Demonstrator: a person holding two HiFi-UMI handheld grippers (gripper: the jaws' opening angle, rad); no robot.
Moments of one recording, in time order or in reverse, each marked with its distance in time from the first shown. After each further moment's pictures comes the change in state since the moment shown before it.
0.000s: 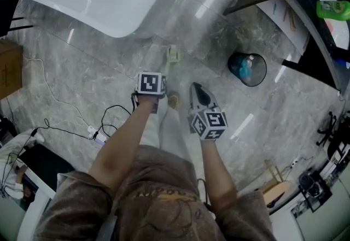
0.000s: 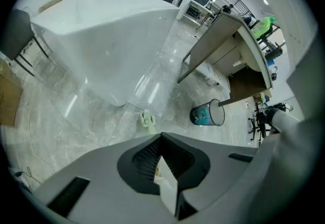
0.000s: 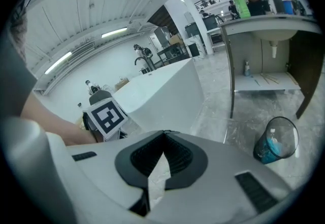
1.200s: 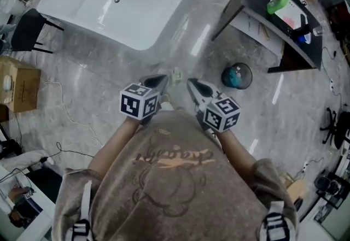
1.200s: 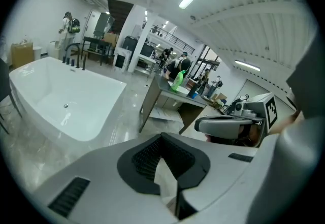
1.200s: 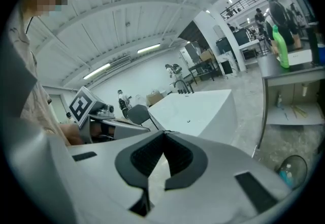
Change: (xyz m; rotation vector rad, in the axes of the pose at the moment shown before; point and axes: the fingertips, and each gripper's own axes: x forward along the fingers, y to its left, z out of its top) left arm -0.373 -0.104 -0.003 0.392 -0.512 -0.318; right arm -0.181 0.203 0.131 -0.167 -0.132 0.306
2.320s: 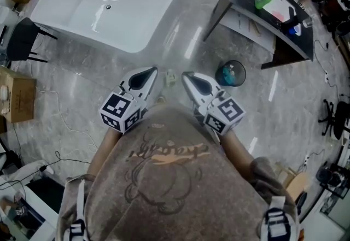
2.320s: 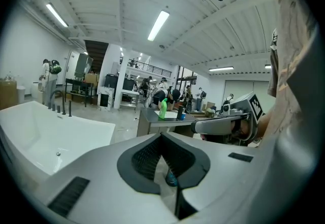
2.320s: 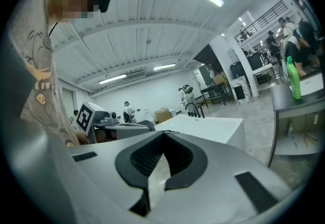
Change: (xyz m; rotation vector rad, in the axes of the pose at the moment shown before) left arm -0.063 -0.036 0.067 0.303 -0.360 -0.073; right arm -0.035 0.042 0.062 -0.167 -0.226 0.078
